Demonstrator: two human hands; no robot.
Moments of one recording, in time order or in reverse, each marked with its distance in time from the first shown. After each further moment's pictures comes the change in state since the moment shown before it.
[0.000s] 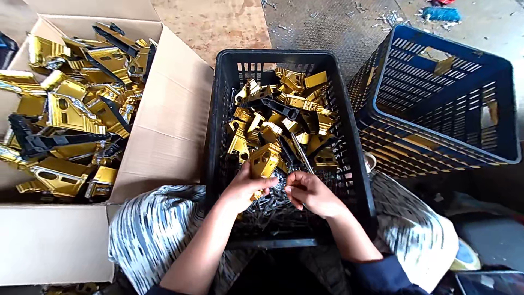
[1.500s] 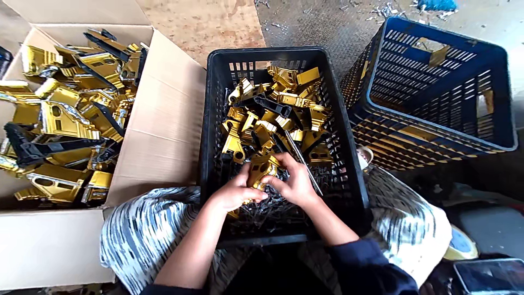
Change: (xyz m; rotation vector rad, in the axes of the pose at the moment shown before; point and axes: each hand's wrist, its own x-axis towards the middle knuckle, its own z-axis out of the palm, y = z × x) left_hand 0.005 -0.008 -0.018 0.309 -0.237 -0.039; right_hand 0.036 0.021 0.018 -0.408 0.396 -0.540
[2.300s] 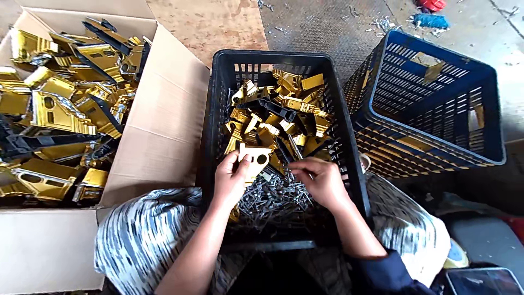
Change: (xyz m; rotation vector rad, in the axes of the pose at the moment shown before) left_hand 0.006 0.011 0.001 0.258 0.726 0.396; right_hand 0.006 -0.019 -0.054 -0.268 -0.072 0.041
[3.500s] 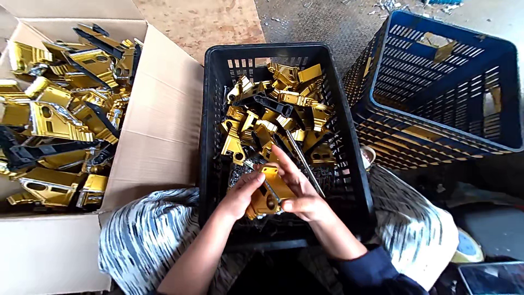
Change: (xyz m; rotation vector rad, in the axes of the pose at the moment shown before) left_hand -0.022 -0.010 0.010 -0.623 -0.647 -0.164; right_hand -0.012 -0.019 0.043 1.298 -0.306 0.078
